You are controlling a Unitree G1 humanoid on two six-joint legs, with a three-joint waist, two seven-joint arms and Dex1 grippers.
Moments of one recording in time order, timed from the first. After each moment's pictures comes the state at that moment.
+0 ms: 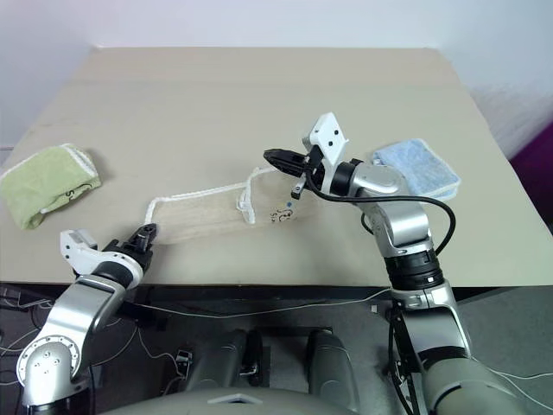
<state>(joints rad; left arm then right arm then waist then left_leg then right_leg) 0.14 0.26 0.33 -0.51 -1.61 0.44 0.63 -0.64 -0.40 0.08 0.00 0.36 0.39 0.87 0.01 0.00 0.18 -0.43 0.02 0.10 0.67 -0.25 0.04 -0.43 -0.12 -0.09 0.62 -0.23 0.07</state>
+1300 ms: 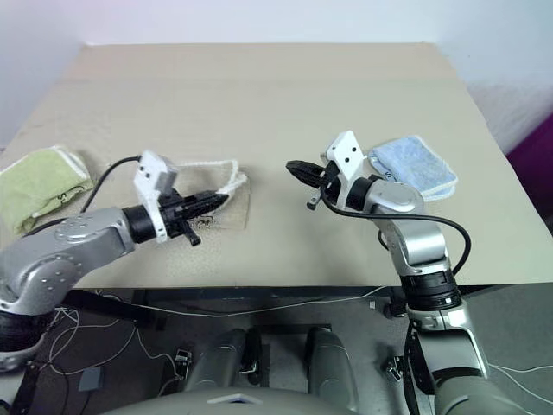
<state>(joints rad) -0.35 0.79 -0.10 -0.42 -0.93 0.76 -0.33 -0.52 -0.45 0.05 -0.09 0.34 0.39 0.78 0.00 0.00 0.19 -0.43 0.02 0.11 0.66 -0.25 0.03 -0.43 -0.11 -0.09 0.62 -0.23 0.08</state>
